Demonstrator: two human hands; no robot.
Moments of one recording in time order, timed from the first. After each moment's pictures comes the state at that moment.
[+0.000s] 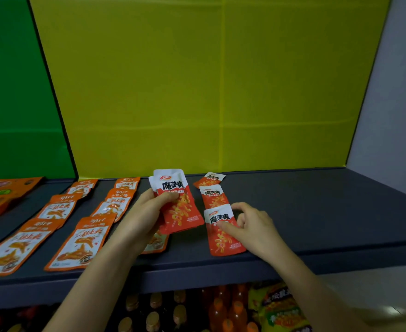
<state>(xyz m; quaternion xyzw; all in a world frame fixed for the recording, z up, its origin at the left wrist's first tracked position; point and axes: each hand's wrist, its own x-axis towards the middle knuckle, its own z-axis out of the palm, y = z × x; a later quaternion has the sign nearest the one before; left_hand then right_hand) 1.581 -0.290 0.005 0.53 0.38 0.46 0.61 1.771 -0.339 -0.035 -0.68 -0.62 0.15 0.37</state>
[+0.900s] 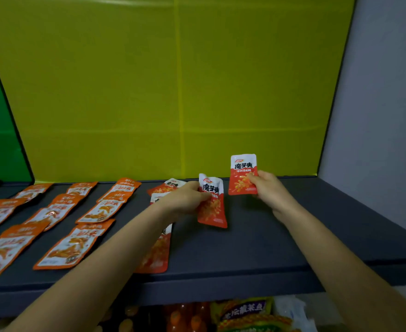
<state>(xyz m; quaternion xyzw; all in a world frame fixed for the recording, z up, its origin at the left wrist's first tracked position) 1.770 -0.255 0.011 0.69 0.46 0.28 0.48 1.946 -0.293 0.005 -0.63 -0.52 0.24 0.52</state>
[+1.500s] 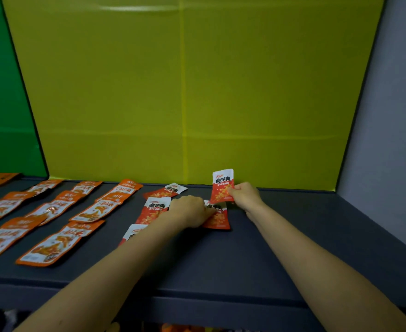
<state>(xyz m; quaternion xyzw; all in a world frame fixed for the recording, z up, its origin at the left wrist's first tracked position) 1.810 -0.230 -0.007 0.80 0.59 0.03 0.00 1.958 -0.205 -0.021 -0.69 -0.54 0.24 0.42</state>
